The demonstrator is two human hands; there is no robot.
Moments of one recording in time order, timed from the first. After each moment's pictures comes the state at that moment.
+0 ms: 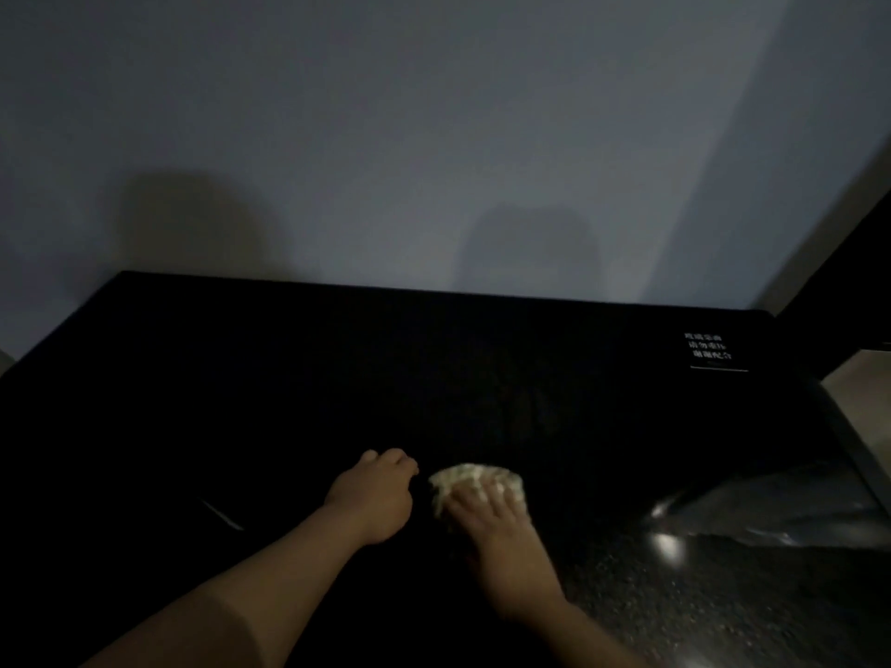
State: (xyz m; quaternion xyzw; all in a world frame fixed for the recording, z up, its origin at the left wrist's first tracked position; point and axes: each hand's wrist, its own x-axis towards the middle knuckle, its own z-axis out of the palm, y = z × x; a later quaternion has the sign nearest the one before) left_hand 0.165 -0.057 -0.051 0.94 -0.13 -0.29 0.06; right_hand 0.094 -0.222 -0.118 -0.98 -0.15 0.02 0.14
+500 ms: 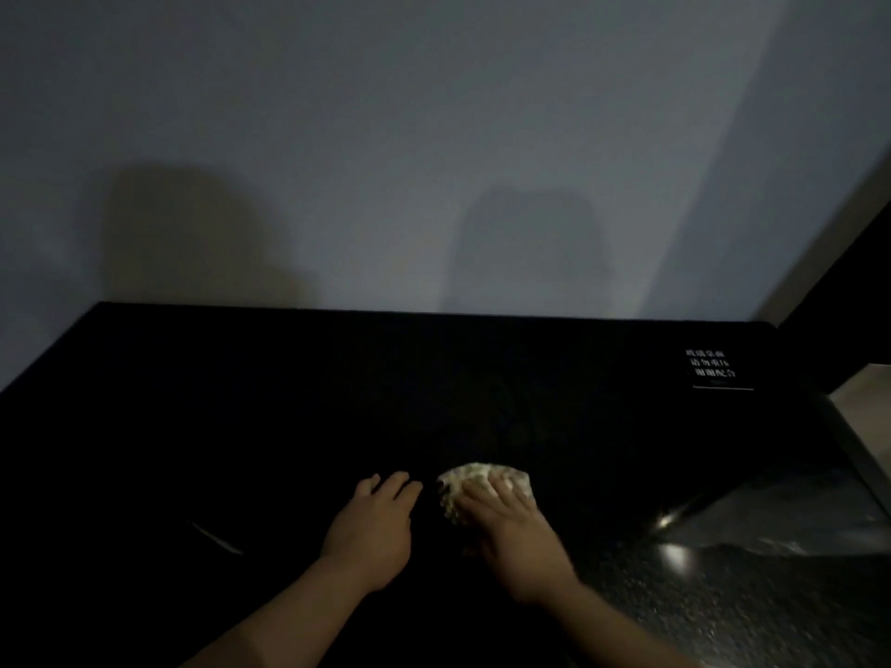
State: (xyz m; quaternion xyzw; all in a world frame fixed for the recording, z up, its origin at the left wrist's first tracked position) left_hand 0.177 -0.066 -0.058 0.95 -0.14 -0.27 0.04; right_hand 0.148 -0.243 -0.101 -0.97 -0.14 0.11 0.18
